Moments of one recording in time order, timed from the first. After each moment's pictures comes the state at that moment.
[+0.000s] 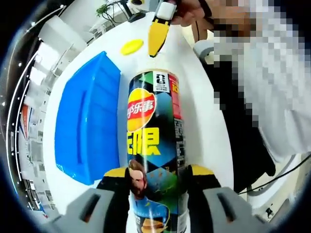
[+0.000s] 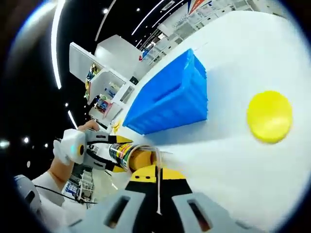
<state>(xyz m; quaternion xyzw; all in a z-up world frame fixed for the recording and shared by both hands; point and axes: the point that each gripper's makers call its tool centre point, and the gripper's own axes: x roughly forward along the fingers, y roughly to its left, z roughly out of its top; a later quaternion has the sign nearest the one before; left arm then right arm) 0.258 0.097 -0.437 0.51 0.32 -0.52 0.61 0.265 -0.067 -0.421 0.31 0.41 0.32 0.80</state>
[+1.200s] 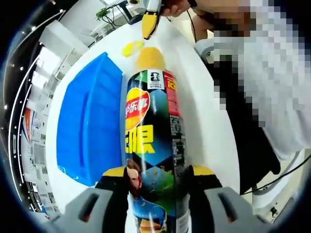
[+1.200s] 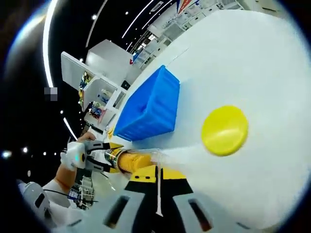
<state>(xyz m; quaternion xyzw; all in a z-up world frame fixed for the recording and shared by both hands) 0.268 0.098 -0.441 0.52 0.30 -0.52 0.61 0.267 -0.120 -0.419 0.31 0.41 0.29 0.81</state>
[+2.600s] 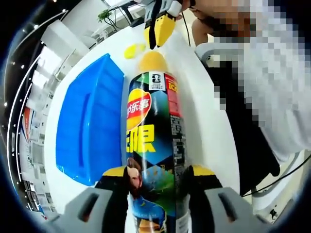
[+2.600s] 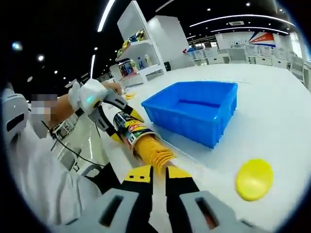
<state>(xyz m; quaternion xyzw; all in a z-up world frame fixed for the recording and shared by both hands) 0.266 0.096 -0.439 0.50 0.29 -0.53 0.62 0.264 -0.065 -0.402 0.03 0.30 0.45 0.84</state>
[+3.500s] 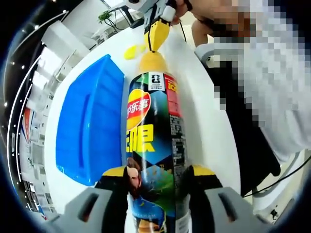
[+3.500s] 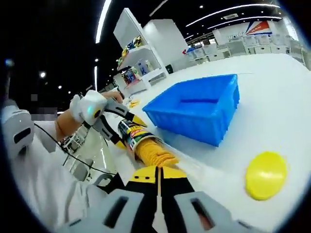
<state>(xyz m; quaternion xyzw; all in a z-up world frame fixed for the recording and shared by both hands) 0.268 0.095 -0.440 0.50 0.29 -0.53 0.62 0.268 -0.064 -0.405 0.15 0.32 0.46 0.81</state>
